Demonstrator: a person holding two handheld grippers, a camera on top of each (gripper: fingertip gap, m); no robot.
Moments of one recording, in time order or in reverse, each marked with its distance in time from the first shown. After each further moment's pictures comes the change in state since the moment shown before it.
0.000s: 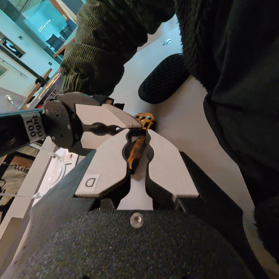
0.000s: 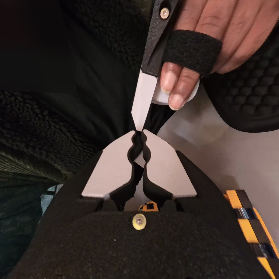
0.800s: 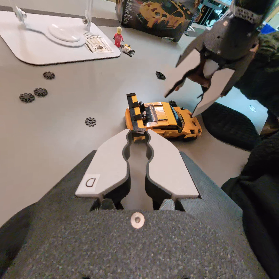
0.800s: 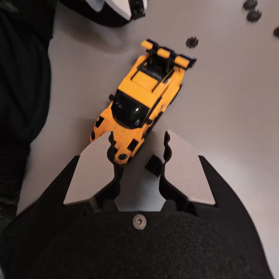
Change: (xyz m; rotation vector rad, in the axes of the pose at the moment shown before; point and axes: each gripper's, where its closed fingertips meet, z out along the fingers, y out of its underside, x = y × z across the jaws) left arm -0.040 0.095 0.007 -0.112 -0.426 -1.089; right arm 0.031 0.126 -0.087 -0.055 1.018 0.081
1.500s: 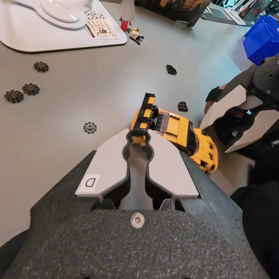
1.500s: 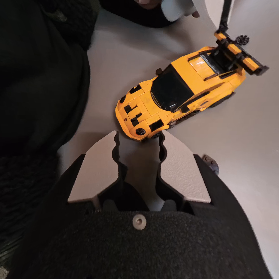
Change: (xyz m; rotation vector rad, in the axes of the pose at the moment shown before) left arm -0.010 -0.001 0.032 -0.100 -0.032 -0.049; right arm -0.065 0.012 0.013 0.111 -0.046 -0.041
